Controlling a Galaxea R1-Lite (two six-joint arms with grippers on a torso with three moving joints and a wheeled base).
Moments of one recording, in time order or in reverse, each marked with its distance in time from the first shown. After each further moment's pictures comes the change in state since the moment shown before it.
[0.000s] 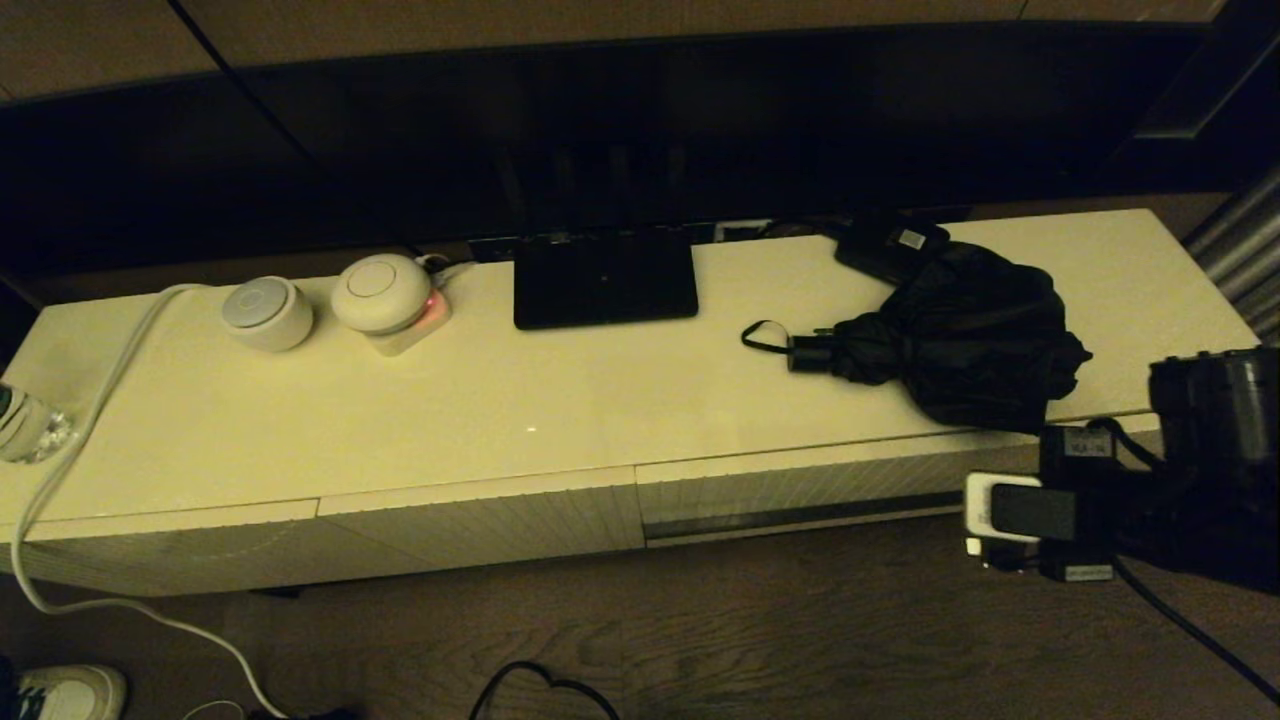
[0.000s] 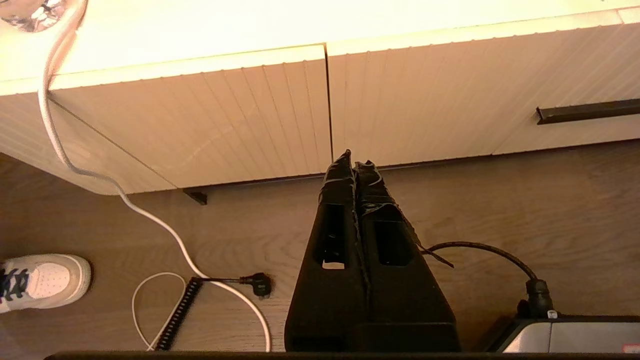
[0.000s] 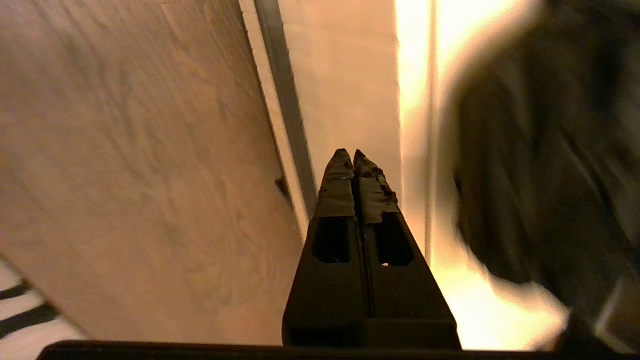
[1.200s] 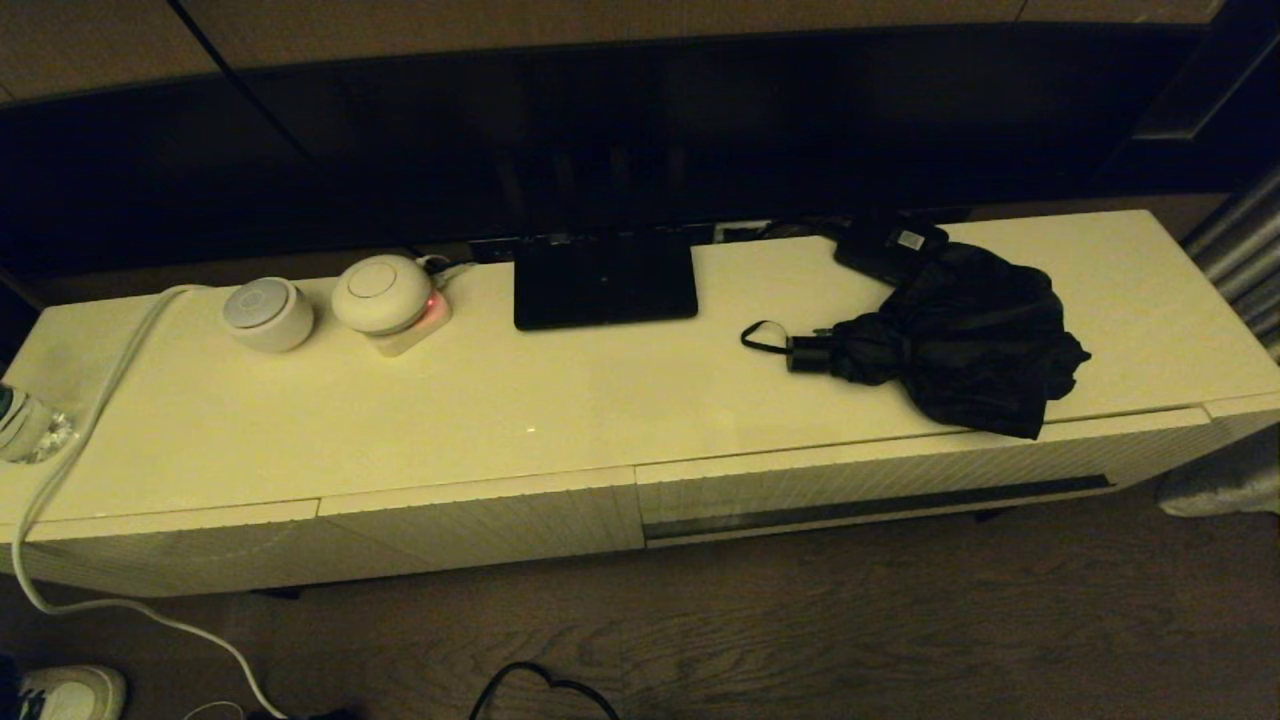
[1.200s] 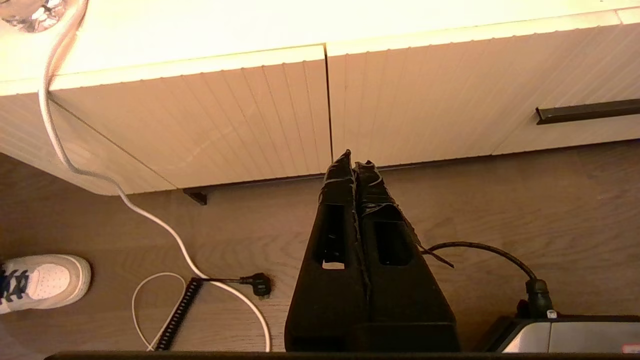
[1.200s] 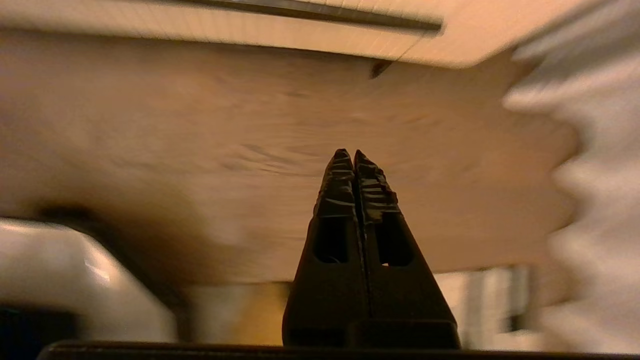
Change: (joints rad) left arm 0.000 0.000 0.000 0.000 0.000 -0.001; right arm -0.244 -1.098 0.421 0.422 -0.032 1.149
